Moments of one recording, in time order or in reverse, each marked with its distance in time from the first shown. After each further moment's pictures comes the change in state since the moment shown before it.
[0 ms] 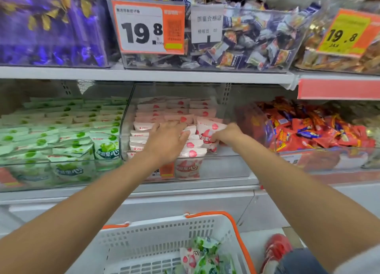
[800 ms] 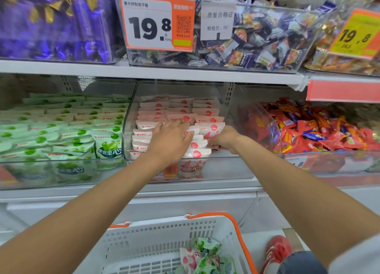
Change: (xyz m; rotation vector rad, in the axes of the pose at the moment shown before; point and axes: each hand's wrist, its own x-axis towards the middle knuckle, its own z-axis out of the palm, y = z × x) left_hand -0.004 0.003 -0.003 -0.028 -0.005 -0.018; right_hand 0.012 0.007 0.018 0.052 -0.181 -0.058
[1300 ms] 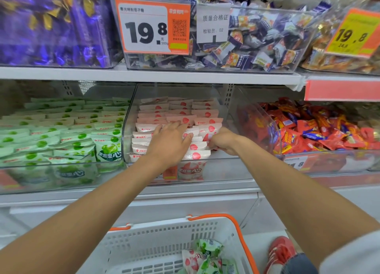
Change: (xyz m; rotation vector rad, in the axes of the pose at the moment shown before) left_hand 0.002 -0.001 0.002 0.026 -0.012 -0.015; right_hand 0.018 0.006 0.006 0.025 -0.129 -0.043
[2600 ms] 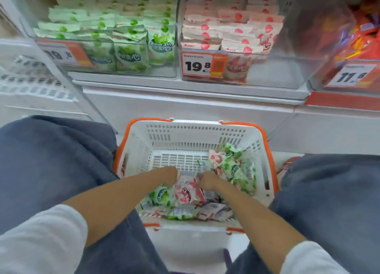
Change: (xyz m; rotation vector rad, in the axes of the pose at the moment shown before) left_hand -0.283 -0.083 0.191 0.010 -1.119 -0.397; right_hand -0.218 0.241 0.234 -0.700 -0.656 0.330
